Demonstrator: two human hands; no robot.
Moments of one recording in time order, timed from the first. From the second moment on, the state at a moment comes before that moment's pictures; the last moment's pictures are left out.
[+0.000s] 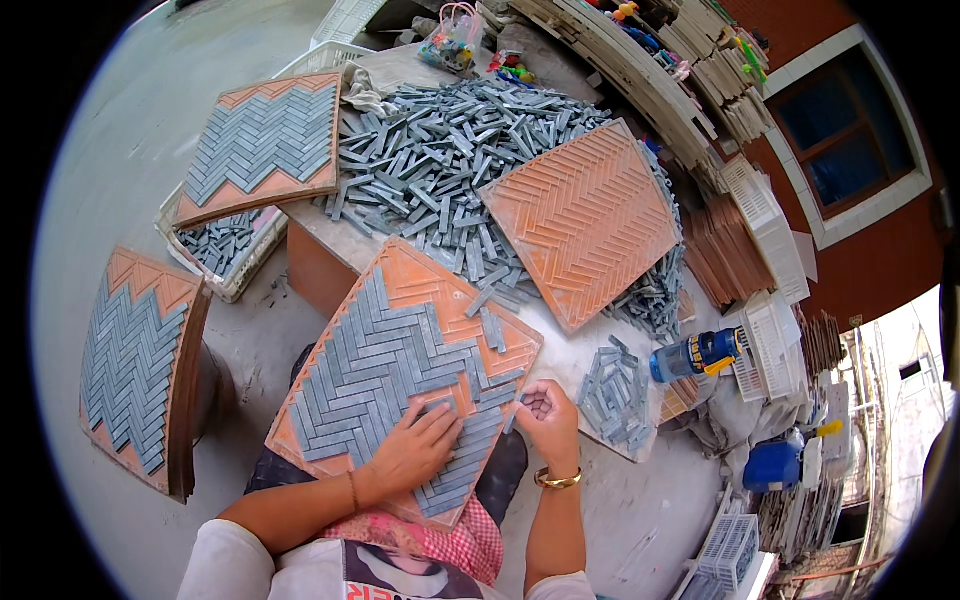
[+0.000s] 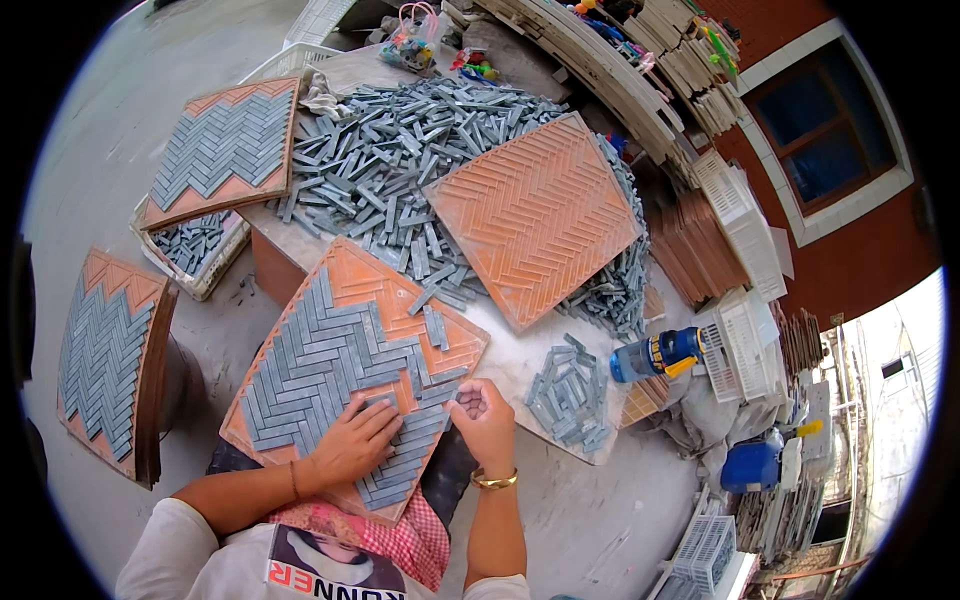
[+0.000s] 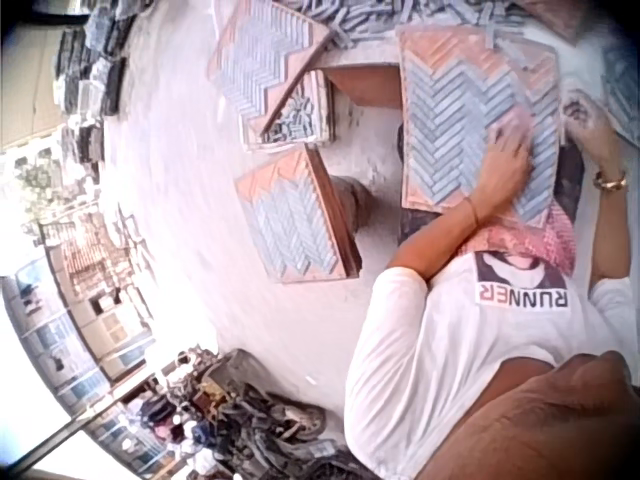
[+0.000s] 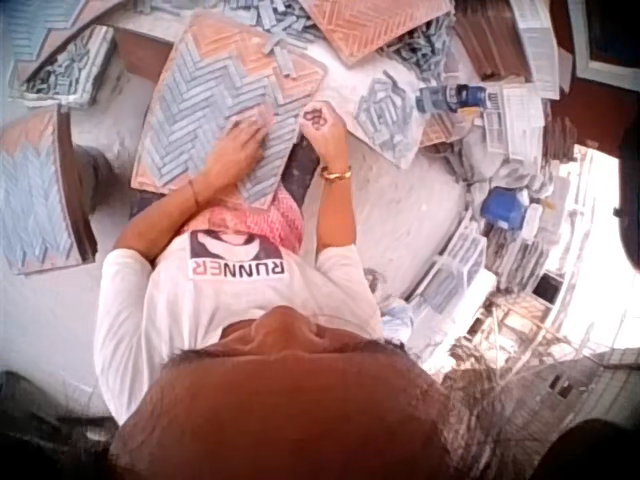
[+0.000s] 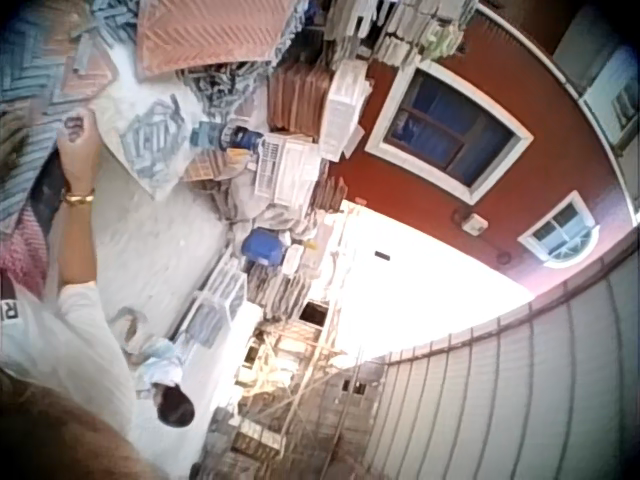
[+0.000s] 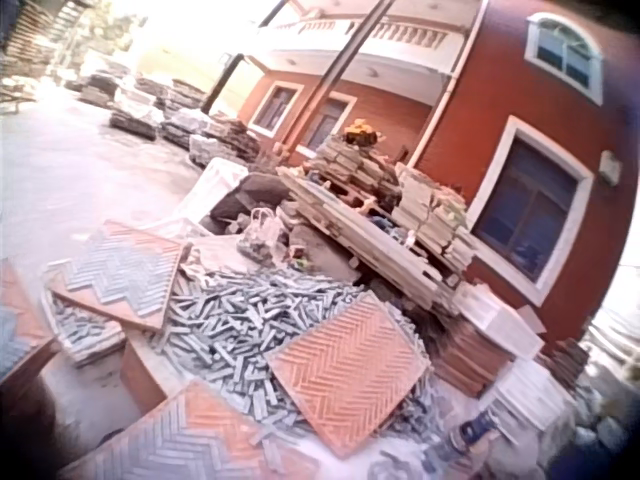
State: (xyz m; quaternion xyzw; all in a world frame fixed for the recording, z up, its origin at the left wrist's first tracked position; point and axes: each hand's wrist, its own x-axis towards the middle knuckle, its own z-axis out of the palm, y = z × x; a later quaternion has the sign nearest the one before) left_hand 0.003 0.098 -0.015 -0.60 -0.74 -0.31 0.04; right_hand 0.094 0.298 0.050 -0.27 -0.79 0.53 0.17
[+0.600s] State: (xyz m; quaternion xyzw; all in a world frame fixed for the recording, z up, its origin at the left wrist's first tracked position) left_hand -0.026 0.103 -0.007 -0.59 -0.73 -0.34 -0.01; right_hand 0.090 0.306 0.018 -0.25 -0.87 0.33 0.25
